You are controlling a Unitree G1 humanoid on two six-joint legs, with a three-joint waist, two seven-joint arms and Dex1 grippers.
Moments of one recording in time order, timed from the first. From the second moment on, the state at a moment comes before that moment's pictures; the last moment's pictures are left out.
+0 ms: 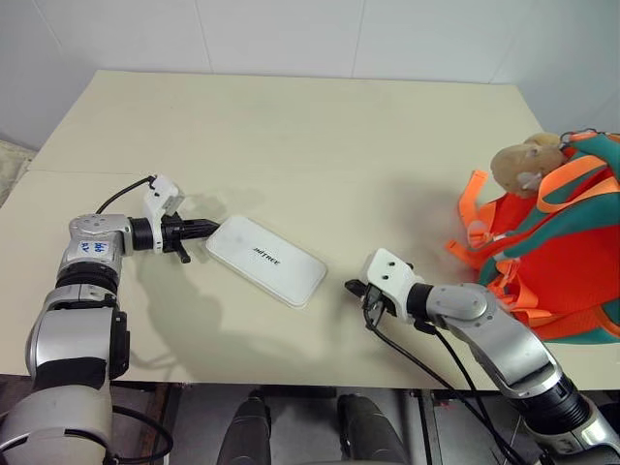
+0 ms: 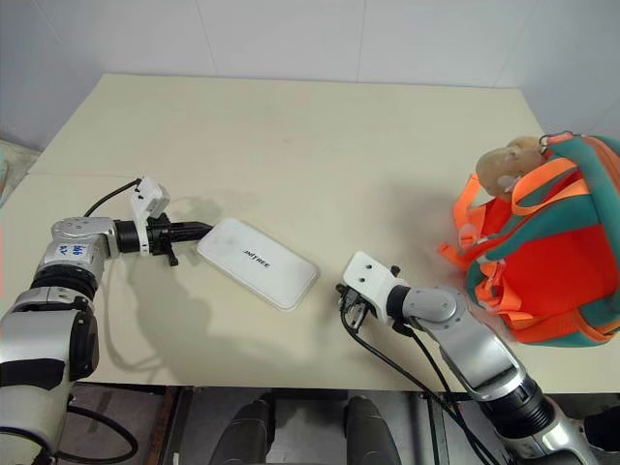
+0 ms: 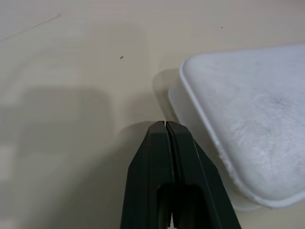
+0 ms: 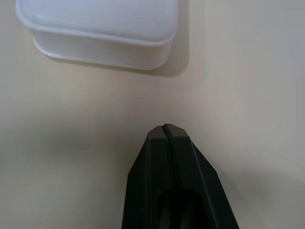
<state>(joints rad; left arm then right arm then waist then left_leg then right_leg) -1.01 0.67 0.05 1.23 -0.05 -0.04 -1.18 -0.35 -0.62 0.35 -0.45 0.17 0.72 0.64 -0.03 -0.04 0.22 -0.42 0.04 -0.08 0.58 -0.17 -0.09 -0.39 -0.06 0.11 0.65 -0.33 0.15</state>
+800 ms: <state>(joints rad) -0.89 0.68 0.01 0.99 -0.03 0.05 -1.28 -0.43 -0.58 0.42 -0.38 0.11 0.66 0.74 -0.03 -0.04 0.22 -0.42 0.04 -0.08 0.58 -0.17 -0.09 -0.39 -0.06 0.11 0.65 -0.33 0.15</state>
